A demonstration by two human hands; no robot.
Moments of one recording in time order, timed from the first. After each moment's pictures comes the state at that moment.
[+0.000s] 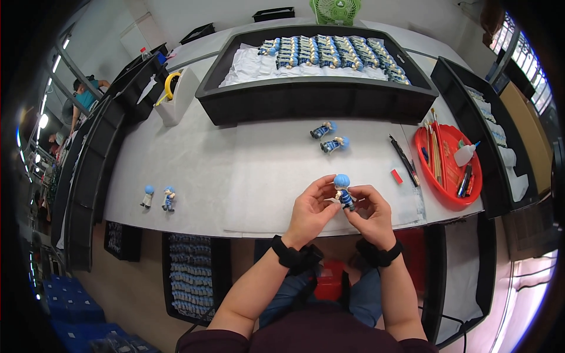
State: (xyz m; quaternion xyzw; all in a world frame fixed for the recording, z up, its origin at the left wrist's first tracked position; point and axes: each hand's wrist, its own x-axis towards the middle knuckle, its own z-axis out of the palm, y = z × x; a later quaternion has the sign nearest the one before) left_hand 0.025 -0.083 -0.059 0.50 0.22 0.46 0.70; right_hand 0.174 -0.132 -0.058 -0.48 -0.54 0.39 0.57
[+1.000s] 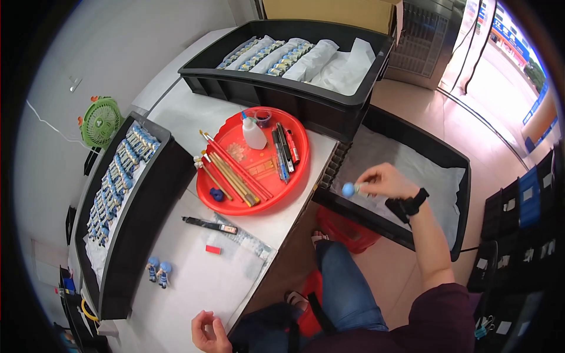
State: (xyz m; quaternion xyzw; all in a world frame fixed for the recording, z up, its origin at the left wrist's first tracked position) left_hand 0.037 -0.109 -0.065 0.77 0.33 0.37 0.40; right_hand 0.467 -0.353 -0.072 -0.76 -0.27 0.33 0.48
